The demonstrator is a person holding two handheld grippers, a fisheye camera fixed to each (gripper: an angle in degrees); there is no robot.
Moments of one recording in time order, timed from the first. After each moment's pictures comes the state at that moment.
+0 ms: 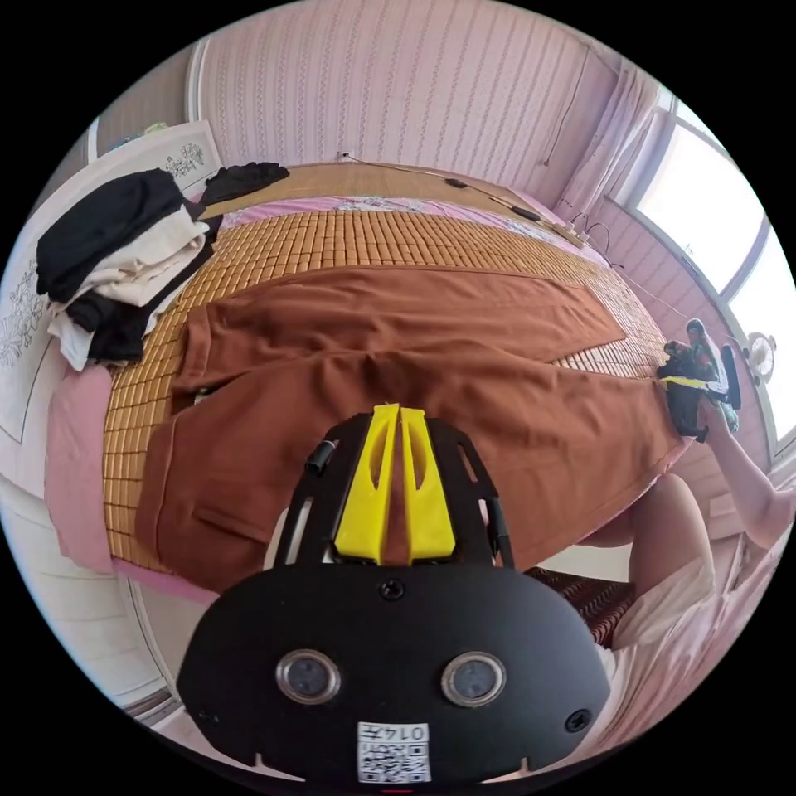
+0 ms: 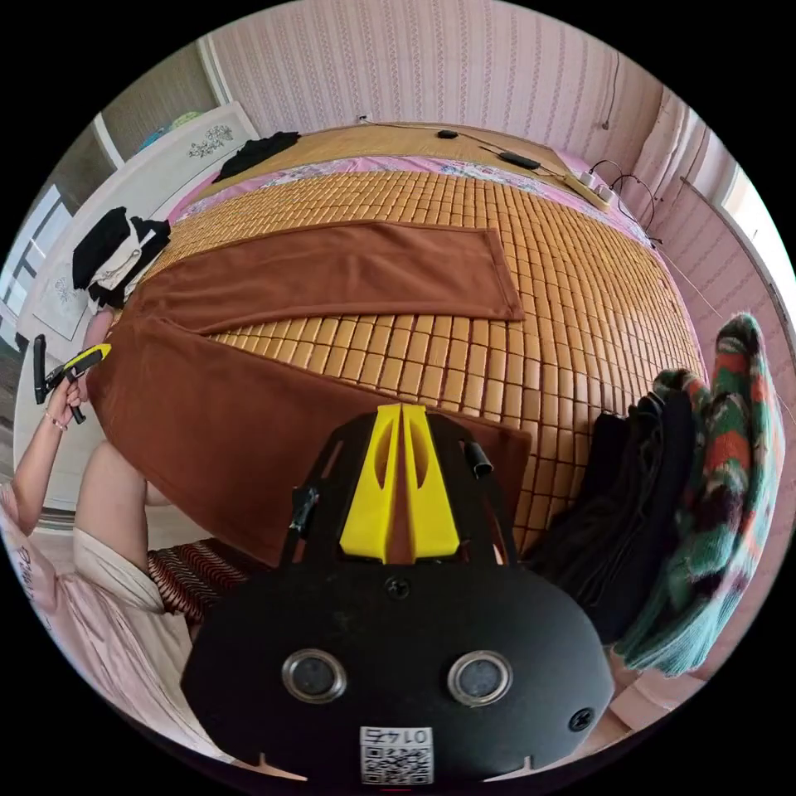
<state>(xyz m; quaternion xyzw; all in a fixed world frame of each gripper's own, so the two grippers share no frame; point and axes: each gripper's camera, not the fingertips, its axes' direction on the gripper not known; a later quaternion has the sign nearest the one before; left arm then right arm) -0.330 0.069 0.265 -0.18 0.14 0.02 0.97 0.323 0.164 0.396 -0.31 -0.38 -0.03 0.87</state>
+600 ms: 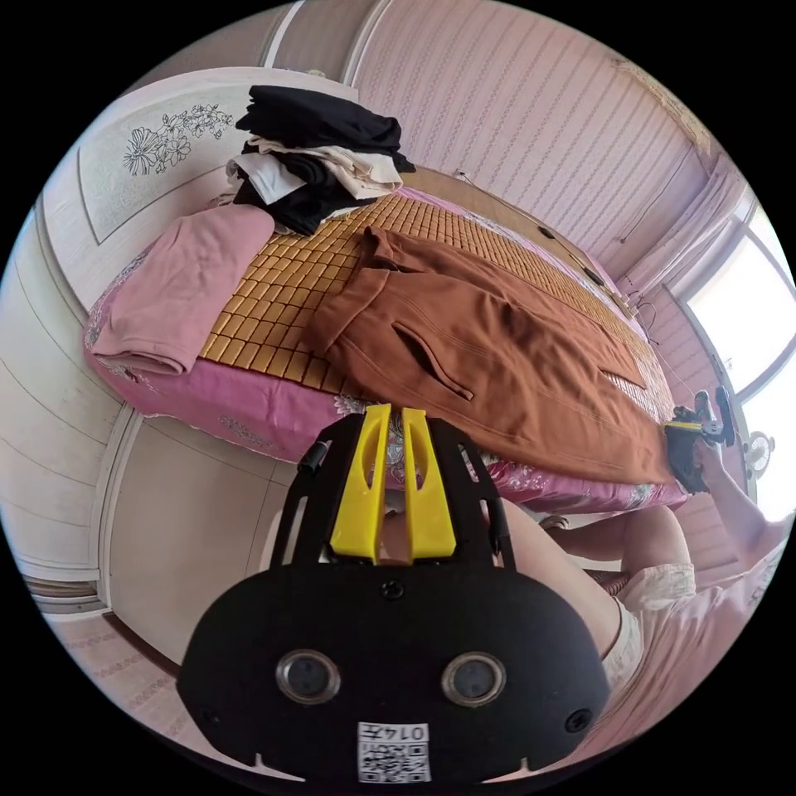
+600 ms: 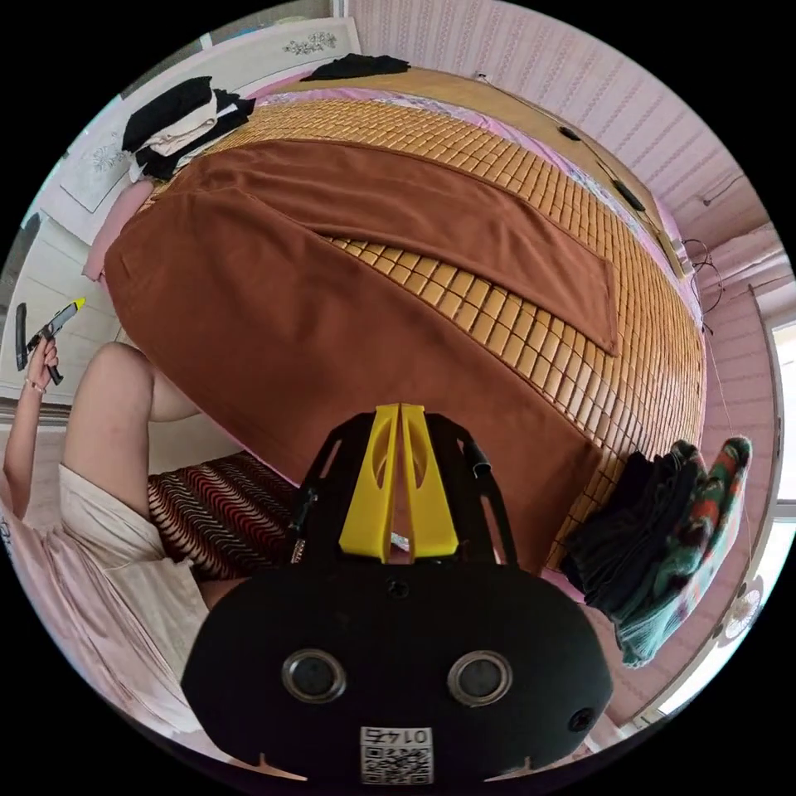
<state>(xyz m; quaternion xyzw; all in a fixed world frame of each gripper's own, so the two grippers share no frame) -0.519 0.137 0.143 -0.16 0.11 -0.11 0.98 0.123 0.207 0.312 -0.31 -0.39 -0.20 0.84</state>
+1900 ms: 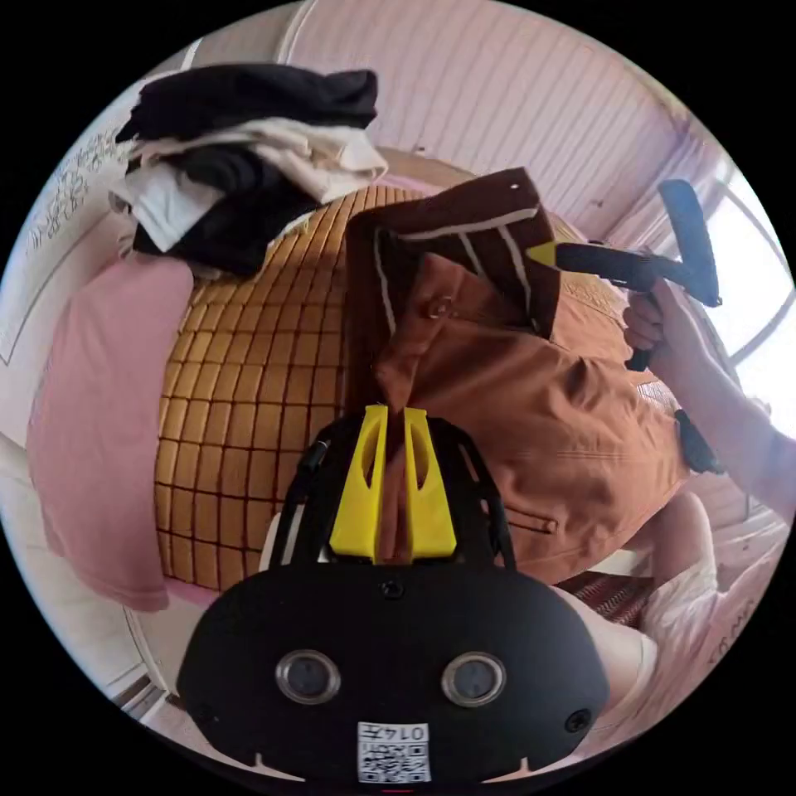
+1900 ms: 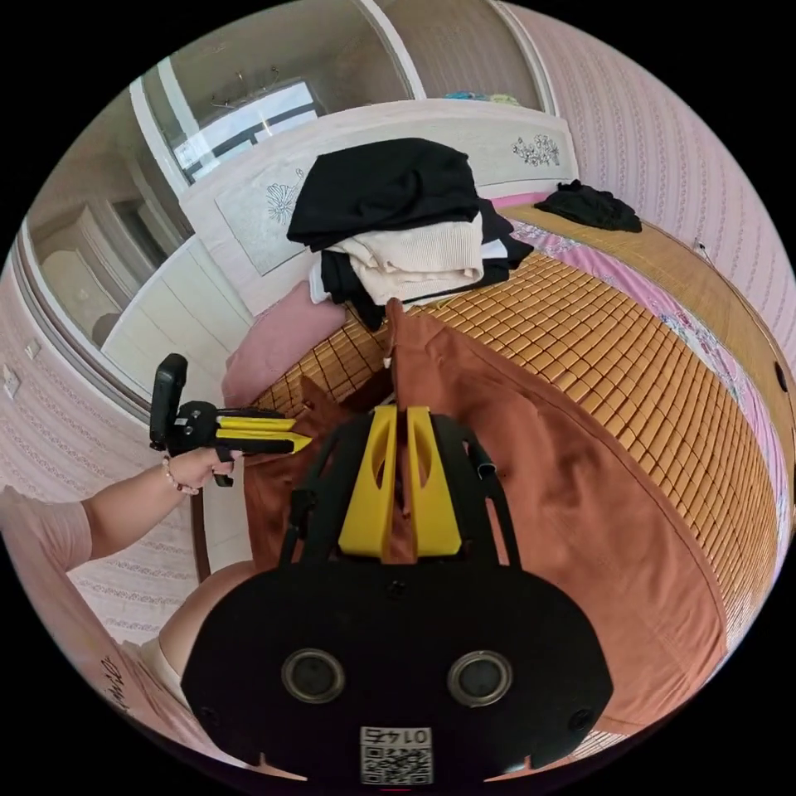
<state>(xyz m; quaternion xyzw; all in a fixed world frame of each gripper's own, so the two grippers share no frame) -0.626 0.028 0.227 -0.21 0.17 -0.08 0.96 -0.283 0.102 0.216 -0.13 -0.65 -0.20 0.72</state>
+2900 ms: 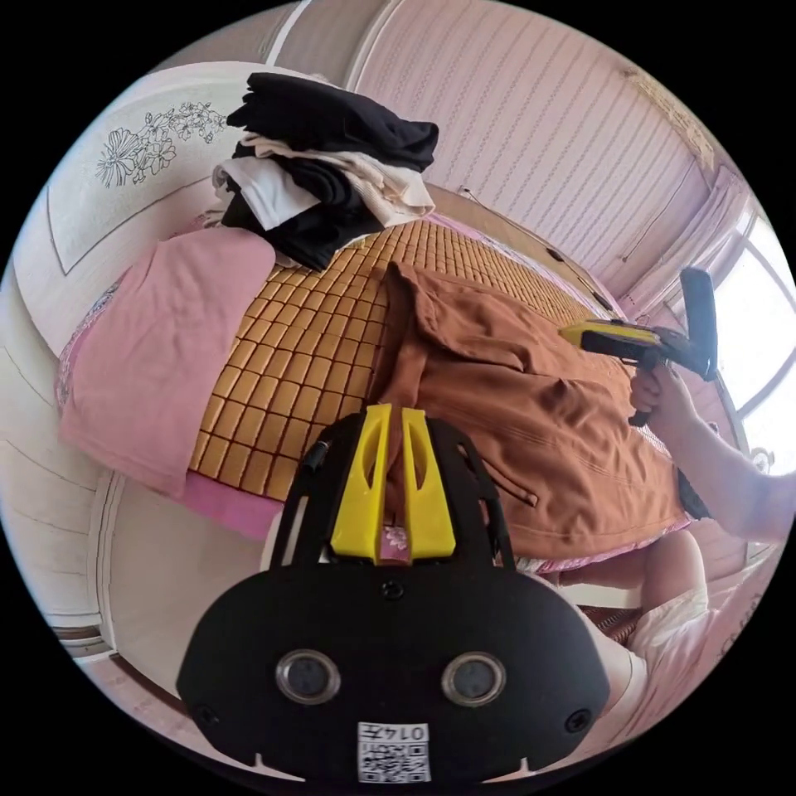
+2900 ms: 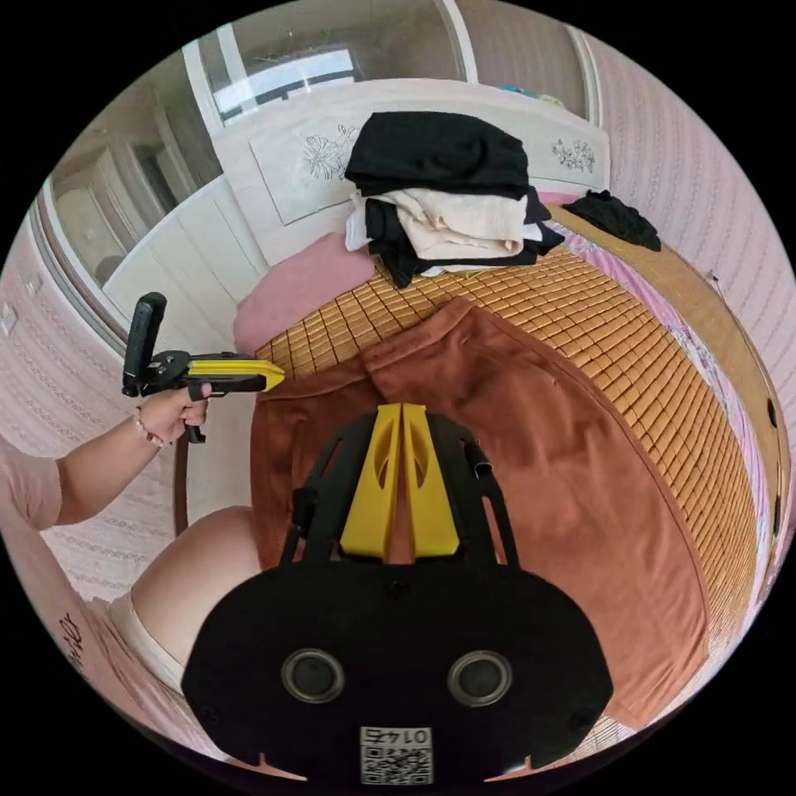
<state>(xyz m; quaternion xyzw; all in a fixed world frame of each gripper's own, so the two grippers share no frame) -0.662 0.067 0.128 -0.14 0.12 -0.13 0.97 -0.105 0.062 0.184 -0.09 -0.64 -0.23 0.73</state>
